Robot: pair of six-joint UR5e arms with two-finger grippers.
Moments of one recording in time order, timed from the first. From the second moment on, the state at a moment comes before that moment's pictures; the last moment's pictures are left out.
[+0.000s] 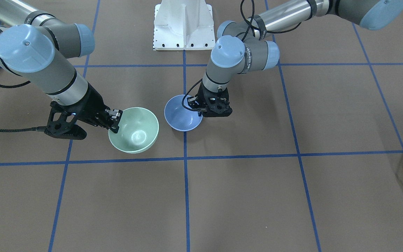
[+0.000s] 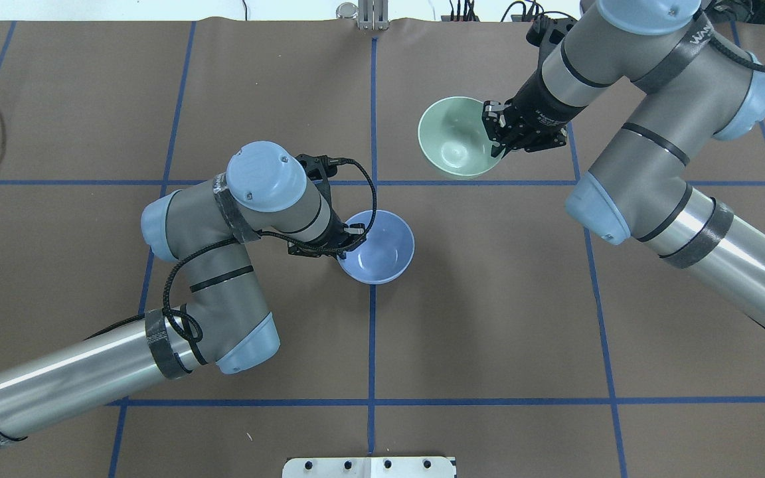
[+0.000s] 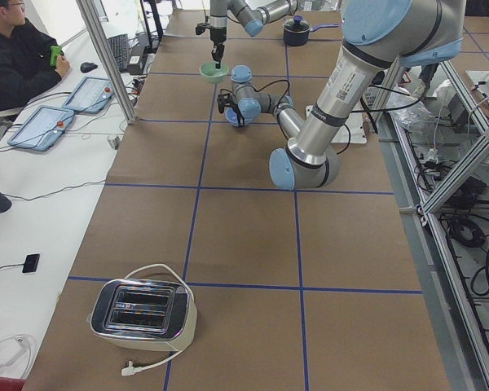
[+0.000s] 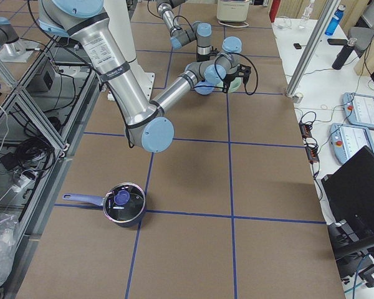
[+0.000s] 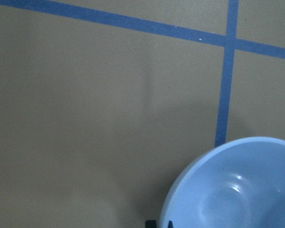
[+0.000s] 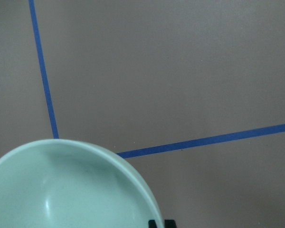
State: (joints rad) left arm -0.53 -2.28 -1.48 -1.91 -1.95 -1.37; right arm 0.88 -1.00 1.67 -1.42 2.21 1.22
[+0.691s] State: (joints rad) left arm -0.58 -2.20 -1.59 -1.95 -1.99 -1.36; right arm 0.84 -0.97 1.68 -1.41 2.18 1.29
